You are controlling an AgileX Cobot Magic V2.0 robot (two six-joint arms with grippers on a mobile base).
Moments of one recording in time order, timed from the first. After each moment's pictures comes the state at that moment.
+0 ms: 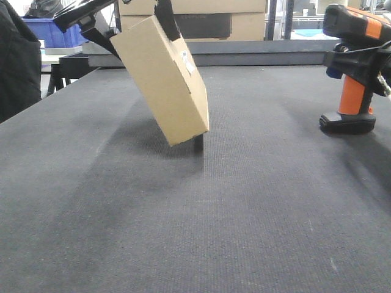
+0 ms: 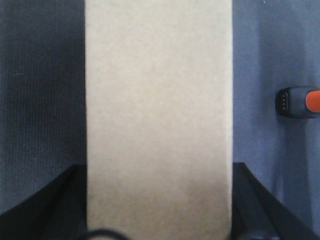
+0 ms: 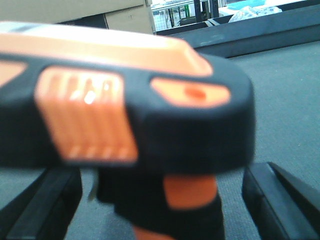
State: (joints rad) left arm -0.39 1.86 -1.74 -0.23 0.97 -0.39; right arm 0.03 1.85 -0.68 0.22 -1.03 0.11
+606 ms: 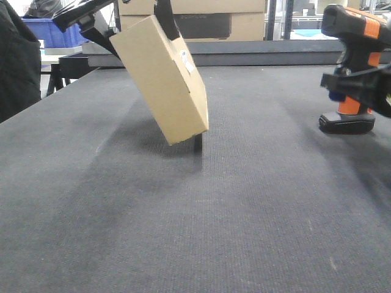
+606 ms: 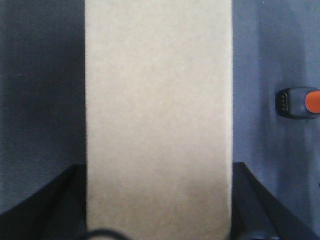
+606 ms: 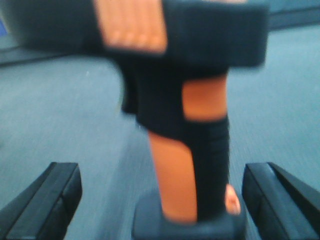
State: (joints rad) left arm -0.38 1.86 -1.74 -0.21 0.97 -0.39; right arm 0.03 1.81 -0.53 0.14 -1.08 0.11
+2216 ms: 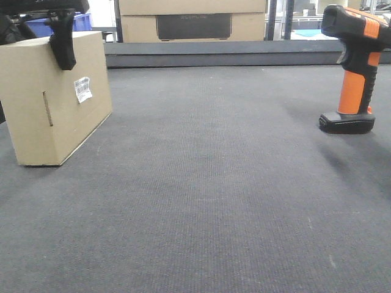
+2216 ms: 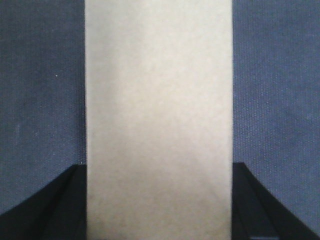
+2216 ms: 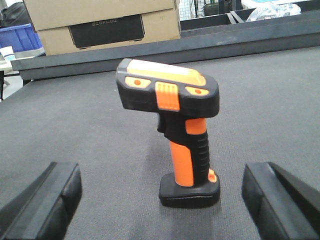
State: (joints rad) left arm -0.23 1.78 -1.61 0.11 1.08 -0.24; right arm 0.03 1.03 -0.29 0.12 -0.57 0.11
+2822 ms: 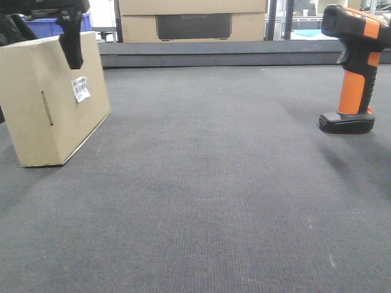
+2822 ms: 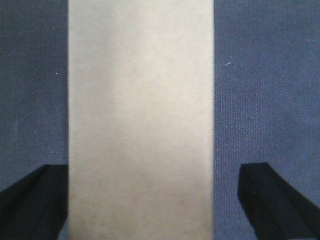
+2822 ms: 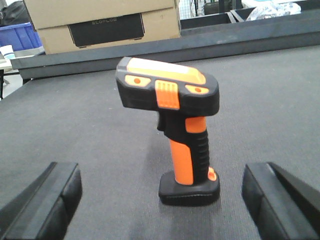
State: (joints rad) left arm -0.23 1.78 -1.61 0.11 1.08 -0.26; right arm 0.03 1.03 -0.29 0.12 -0.56 0.11
